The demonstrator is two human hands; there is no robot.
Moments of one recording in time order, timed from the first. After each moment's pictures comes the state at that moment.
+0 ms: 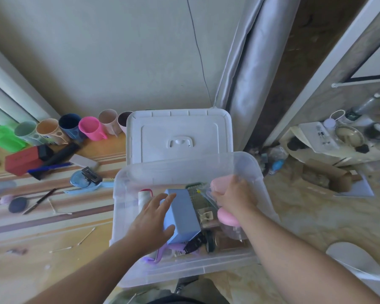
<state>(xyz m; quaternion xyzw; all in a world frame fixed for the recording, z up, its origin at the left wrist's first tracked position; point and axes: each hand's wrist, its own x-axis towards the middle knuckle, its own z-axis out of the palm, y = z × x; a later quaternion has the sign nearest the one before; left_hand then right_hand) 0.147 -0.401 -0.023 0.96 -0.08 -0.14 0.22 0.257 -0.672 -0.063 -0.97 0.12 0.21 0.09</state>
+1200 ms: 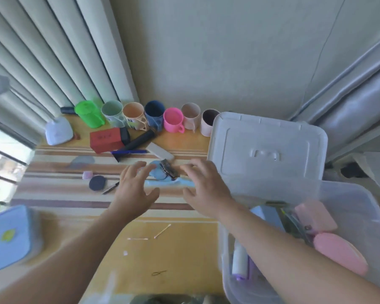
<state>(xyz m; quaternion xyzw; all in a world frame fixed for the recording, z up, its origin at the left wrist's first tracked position) 0.162 -0.085 -0.018 0.95 0.12 0.00 0.28 0.246 -0.312 -0.011 -0.90 -0.34 0.04 0.27</state>
